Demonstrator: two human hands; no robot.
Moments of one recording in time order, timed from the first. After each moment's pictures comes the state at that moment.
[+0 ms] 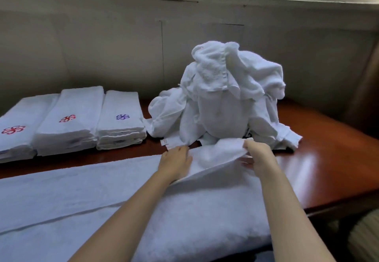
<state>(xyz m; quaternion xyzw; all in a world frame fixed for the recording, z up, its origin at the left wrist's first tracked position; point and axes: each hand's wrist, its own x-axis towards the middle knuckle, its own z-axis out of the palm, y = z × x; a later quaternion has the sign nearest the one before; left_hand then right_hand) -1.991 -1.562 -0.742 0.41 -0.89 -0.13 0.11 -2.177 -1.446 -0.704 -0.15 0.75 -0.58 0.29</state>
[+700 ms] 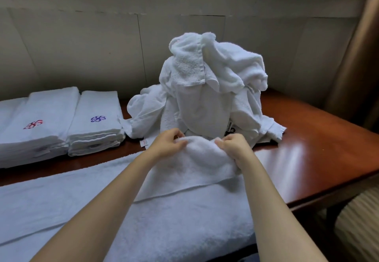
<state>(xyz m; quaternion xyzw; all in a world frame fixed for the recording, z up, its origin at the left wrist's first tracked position) -2.029 -1.571 -0.703 0.36 -0.86 -0.31 0.20 -2.193 -1.455 -0.707 -0.31 0.79 -0.48 0.22</state>
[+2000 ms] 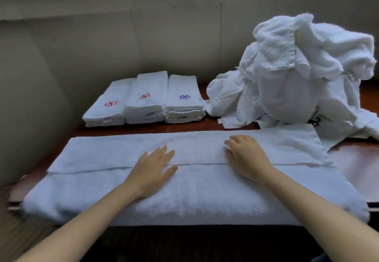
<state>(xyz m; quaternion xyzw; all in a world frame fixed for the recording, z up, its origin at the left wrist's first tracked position) -1.759 -1.509 -0.749 0.48 -0.87 -0.06 0.04 -2.038 -1.462 -0.746 -0.74 0.66 -0.13 -0.11</state>
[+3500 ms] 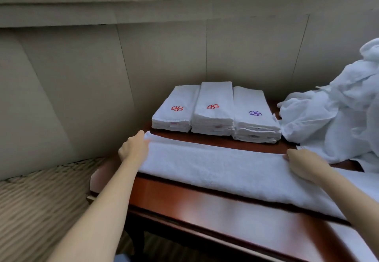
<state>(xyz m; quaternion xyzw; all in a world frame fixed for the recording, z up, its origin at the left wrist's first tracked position) -1.566 -1.630 -0.735 0.80 -0.56 0.01 0.20 -2.005 -1.592 -0.736 -0.66 0.75 0.03 -0.03</state>
